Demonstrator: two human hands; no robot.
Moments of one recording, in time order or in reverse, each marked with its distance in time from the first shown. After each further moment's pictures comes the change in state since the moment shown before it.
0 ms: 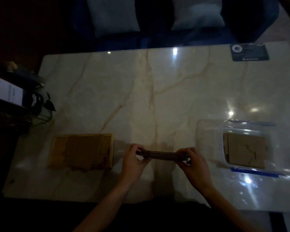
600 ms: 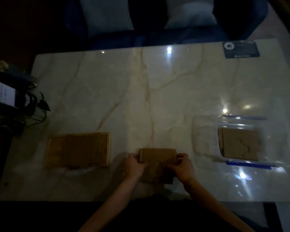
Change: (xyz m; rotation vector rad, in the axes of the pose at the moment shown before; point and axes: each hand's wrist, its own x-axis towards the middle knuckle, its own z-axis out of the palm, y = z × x) left_hand -0.005 -0.024 0.032 -0.008 -0.067 -0.552; right_hand -0.006 0.020 0.049 0.221 -0.068 0.630
